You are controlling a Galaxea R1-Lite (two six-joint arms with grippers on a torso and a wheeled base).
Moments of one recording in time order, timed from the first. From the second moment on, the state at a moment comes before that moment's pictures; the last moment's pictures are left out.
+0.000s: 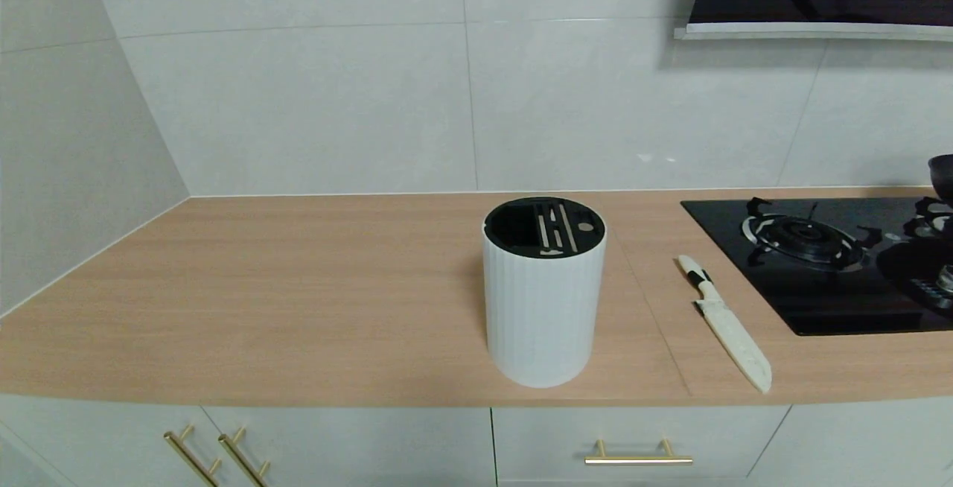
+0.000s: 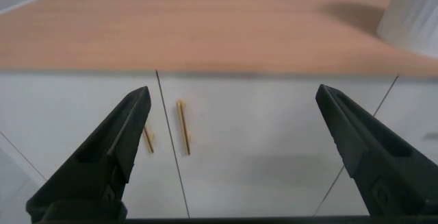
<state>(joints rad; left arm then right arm) 0.00 0.00 0.00 0.00 0.04 -0.01 0.00 0.00 0.00 0.00 0.02 -0.01</state>
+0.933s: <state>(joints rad) 0.00 0.00 0.00 0.00 0.04 -0.01 0.00 0.00 0.00 0.00 0.02 -0.01</state>
